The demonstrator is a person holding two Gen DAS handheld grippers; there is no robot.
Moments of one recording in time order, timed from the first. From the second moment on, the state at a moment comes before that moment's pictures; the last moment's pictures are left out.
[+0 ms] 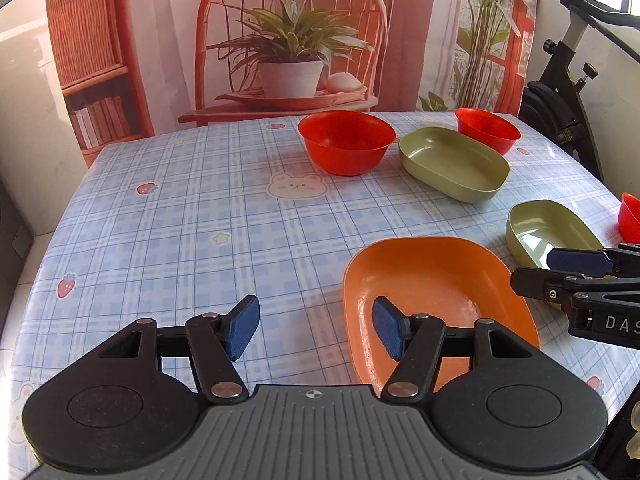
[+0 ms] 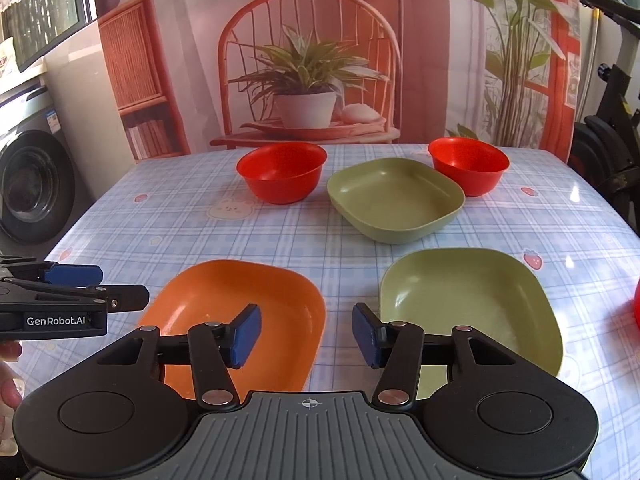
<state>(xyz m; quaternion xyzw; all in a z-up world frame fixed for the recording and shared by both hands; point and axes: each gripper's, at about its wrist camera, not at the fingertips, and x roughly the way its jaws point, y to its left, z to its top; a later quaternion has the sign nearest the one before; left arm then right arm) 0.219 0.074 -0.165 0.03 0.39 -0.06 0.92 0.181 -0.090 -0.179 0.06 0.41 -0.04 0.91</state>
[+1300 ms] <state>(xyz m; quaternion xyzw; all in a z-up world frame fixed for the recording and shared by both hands) 0.207 0.063 -0.190 -0.04 0.43 -0.03 0.90 0.186 -0.103 -0.215 0.12 0.49 -0.03 0.86</state>
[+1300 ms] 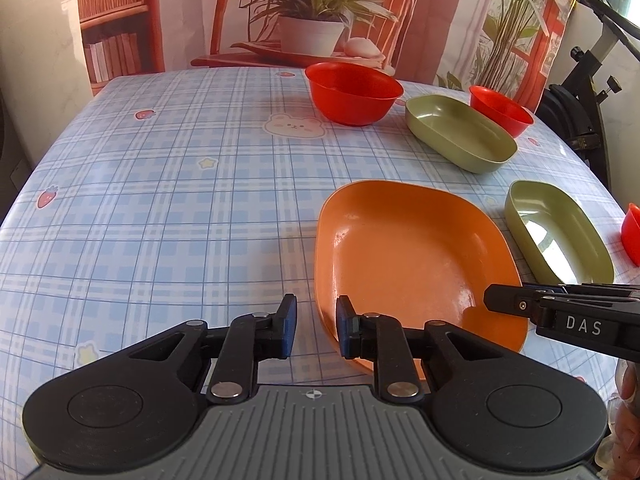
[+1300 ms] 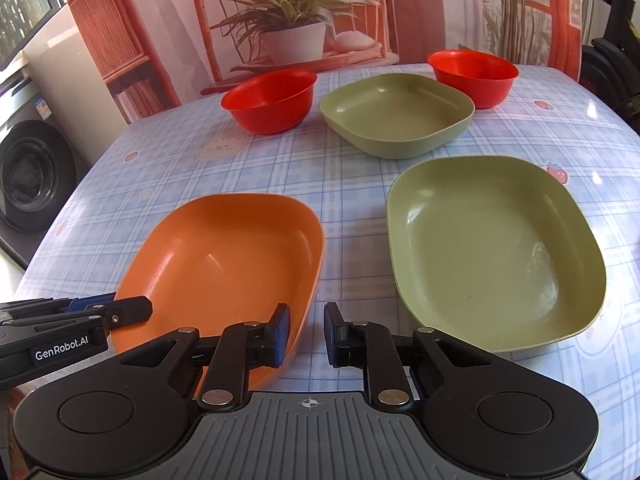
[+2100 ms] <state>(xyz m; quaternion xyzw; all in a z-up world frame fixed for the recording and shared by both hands) 0.204 0.053 -0.169 0.00 0.41 -0.05 0.91 0.182 -0.104 -0.197 0.12 0.47 -0.02 0.87</state>
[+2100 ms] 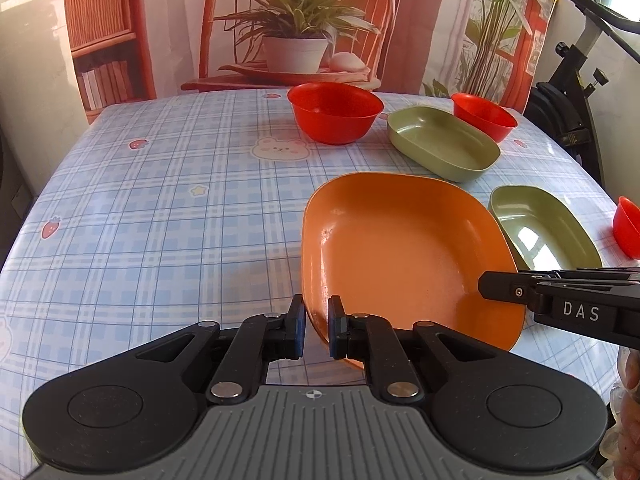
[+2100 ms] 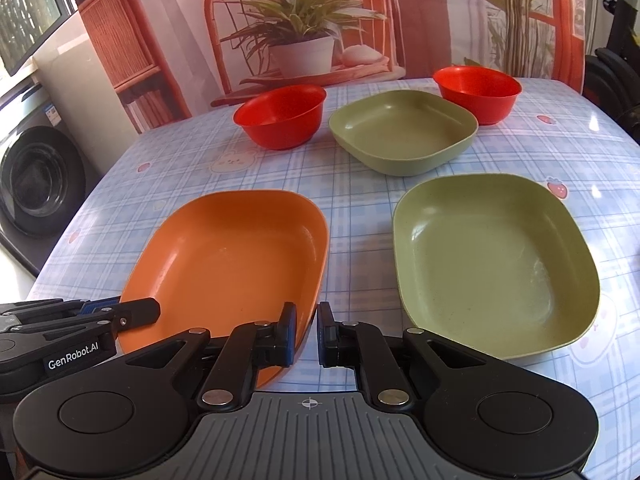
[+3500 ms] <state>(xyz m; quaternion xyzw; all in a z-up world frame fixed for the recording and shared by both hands) 0.257 -0.102 -0.181 0.02 0.45 -0.17 0.88 0.169 -0.281 -0.190 0.12 0.44 -0.11 0.88</state>
